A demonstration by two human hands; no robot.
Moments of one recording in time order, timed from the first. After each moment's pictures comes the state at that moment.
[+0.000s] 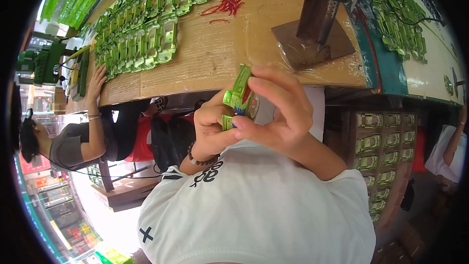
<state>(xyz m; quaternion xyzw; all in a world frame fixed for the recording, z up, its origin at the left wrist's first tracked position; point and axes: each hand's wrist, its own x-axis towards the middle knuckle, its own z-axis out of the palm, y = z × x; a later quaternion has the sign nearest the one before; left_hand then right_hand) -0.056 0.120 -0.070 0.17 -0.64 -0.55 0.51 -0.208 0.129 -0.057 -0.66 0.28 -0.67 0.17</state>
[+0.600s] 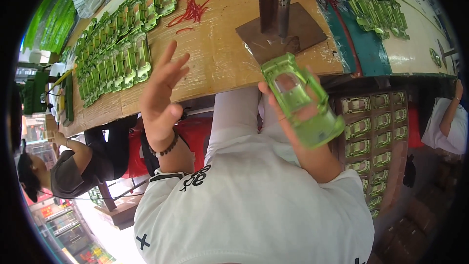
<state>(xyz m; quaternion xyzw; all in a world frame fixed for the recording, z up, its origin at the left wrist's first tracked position) -0.034 0.072 -0.037 0.22 -0.70 -0.47 0.49 -0.272 0.151 -0.076 0.03 -0.03 -0.65 0.76</state>
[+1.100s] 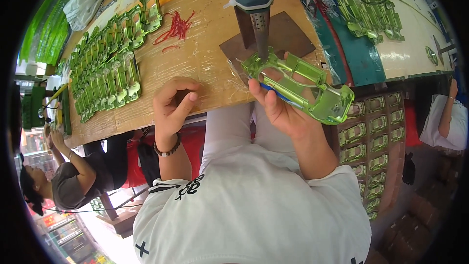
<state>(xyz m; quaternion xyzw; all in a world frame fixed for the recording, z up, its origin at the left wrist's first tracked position) -0.057 0.049 -0.068 0.36 -0.74 -0.41 0.39 -0.301 0.109 -0.085 0.17 -0.14 -0.50 0.84</state>
